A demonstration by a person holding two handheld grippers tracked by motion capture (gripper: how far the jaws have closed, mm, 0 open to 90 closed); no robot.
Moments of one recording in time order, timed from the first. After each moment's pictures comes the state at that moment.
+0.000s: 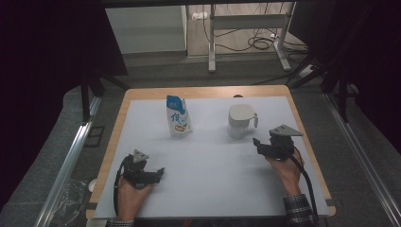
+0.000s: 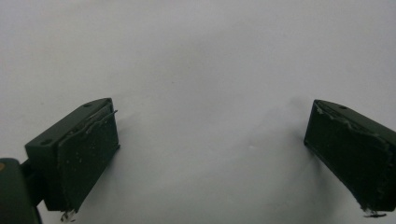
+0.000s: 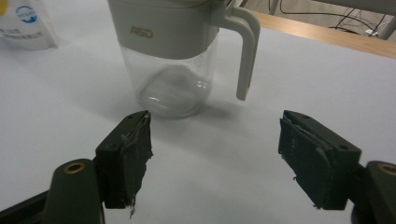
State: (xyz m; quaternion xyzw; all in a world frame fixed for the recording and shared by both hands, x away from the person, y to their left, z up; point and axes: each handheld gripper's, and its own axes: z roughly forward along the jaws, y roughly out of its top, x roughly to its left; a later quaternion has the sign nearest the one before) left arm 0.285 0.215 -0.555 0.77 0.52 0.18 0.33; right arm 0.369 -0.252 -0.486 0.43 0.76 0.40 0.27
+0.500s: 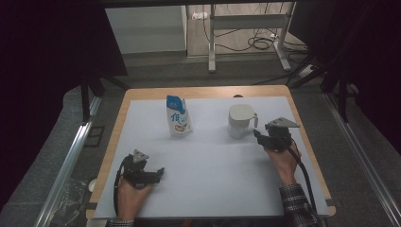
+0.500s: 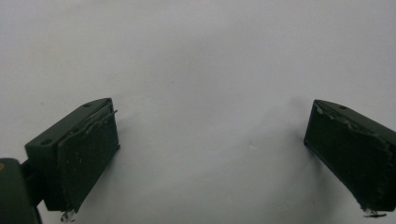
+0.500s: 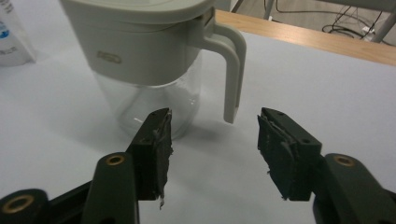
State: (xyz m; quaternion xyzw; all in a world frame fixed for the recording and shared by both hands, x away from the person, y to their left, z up) left arm 0.285 0.215 -0.555 0.77 0.52 0.18 0.33; right arm 0.398 -0.249 -0.486 0.44 0.76 0.40 0.27
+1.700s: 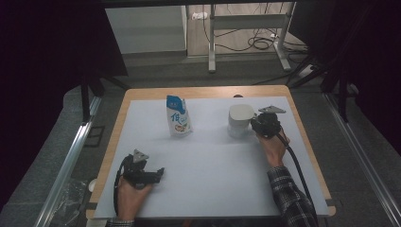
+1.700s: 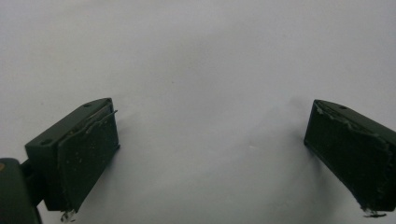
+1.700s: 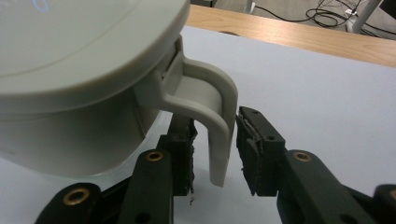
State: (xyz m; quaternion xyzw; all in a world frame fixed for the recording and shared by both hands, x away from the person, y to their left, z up) left arm 0.285 0.215 -0.555 0.77 0.52 0.18 0.33; right arm 0.454 -0.225 -0.497 0.48 0.75 0.37 0.28
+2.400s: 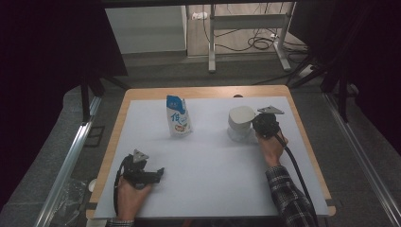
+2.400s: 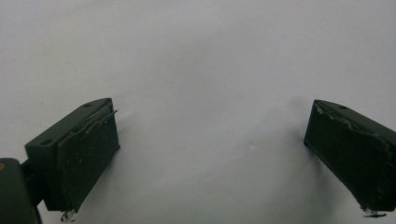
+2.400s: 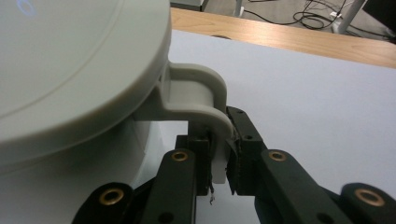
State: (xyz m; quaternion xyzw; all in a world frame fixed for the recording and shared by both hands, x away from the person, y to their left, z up) left arm 0.285 0.215 -0.555 0.77 0.52 0.18 0.33; right arm 0.454 -0.219 -0.499 0.49 0.73 0.36 0.30
